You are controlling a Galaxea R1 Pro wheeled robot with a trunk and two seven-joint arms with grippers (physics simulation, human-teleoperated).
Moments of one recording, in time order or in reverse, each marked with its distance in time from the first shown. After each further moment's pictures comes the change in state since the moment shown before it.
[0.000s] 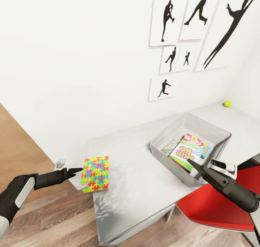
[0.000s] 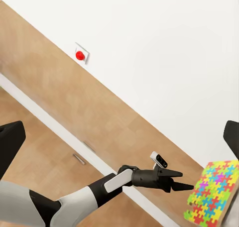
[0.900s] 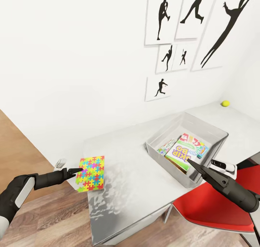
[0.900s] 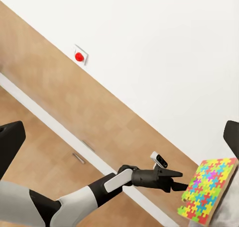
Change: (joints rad) left arm 0.000 0.000 0.001 0.000 -0.003 0.009 0.001; right arm 0.000 0.000 0.001 0.000 0.001 0.000 0.000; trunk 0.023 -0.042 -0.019
